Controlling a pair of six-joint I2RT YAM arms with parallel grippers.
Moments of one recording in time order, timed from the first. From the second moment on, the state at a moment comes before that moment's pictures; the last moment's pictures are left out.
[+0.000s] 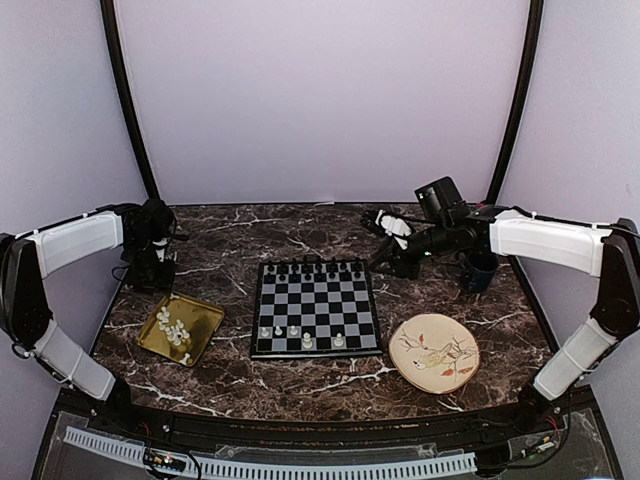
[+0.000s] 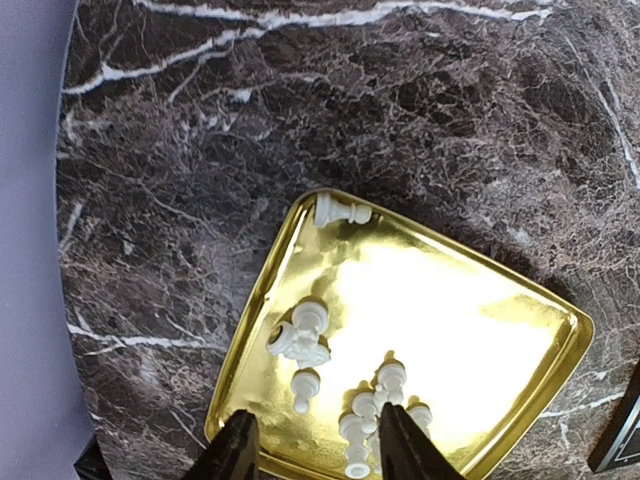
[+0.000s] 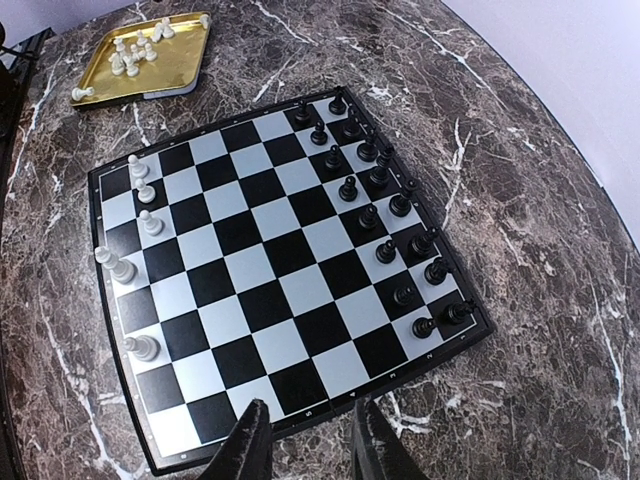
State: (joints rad) left arm -0.19 1.48 1.08 -0.99 -0.21 -0.32; right arm 0.61 1.55 1.14 -0.38 -0.44 -0.47
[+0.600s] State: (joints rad) left arm -0.08 1.49 1.01 -0.93 -0.06 -0.32; right arm 0.61 1.55 1.14 -0.40 -0.45 -0.52
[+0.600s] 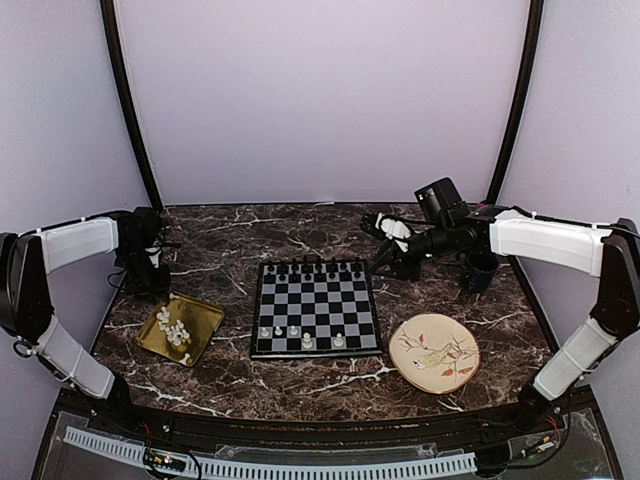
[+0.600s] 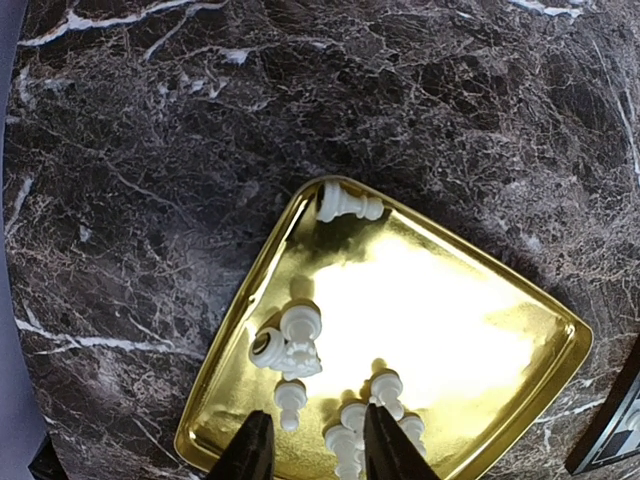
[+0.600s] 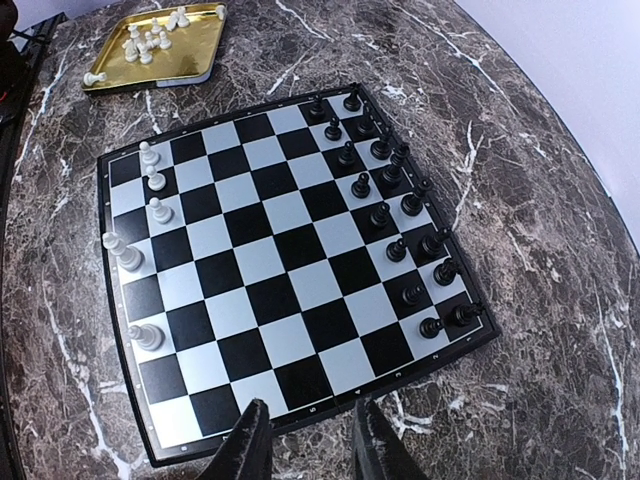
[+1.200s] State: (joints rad) left arm -0.08 1.59 1.00 -0.87 -0.09 -0.33; right arm 0.61 1.55 1.13 -0.41 -0.46 -0.53
